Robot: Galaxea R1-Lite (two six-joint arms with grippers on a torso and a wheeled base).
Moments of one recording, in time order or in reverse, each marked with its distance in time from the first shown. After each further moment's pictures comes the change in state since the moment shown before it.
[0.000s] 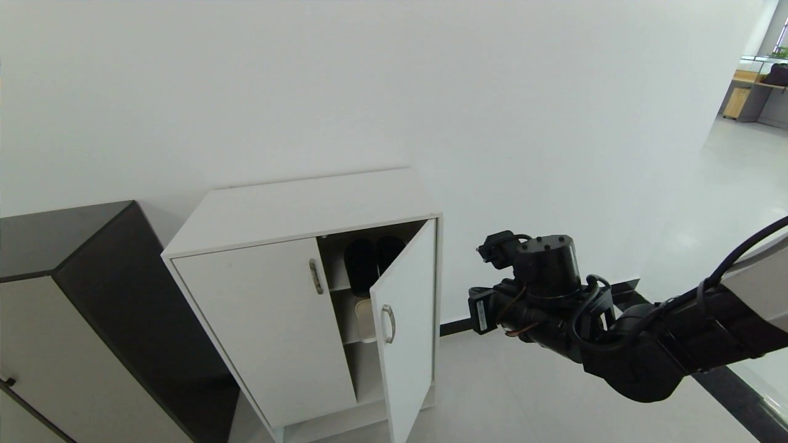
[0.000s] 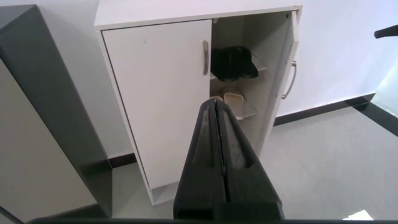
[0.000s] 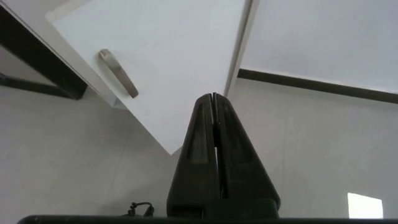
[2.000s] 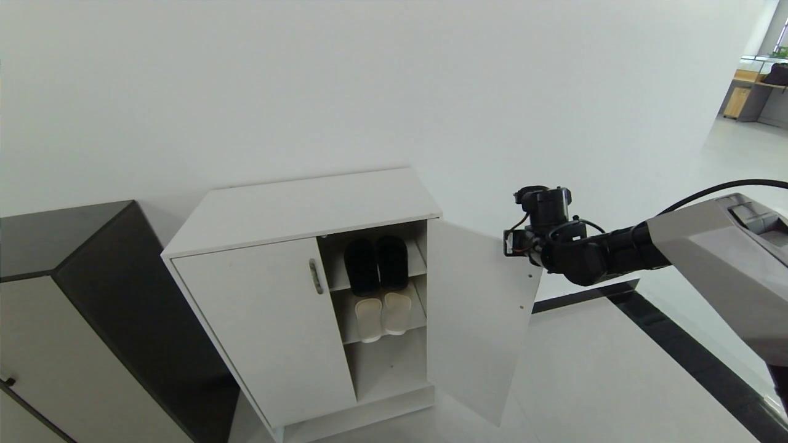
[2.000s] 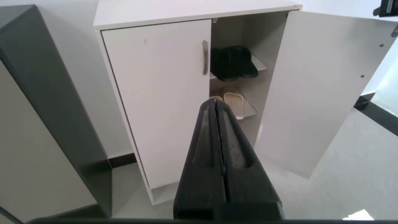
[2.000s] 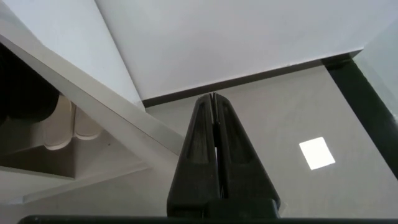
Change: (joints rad) left arm 0.000 0.000 0.000 0.000 0.000 0.000; right arm -0.300 0.330 -0.660 0.312 -0.197 0.037
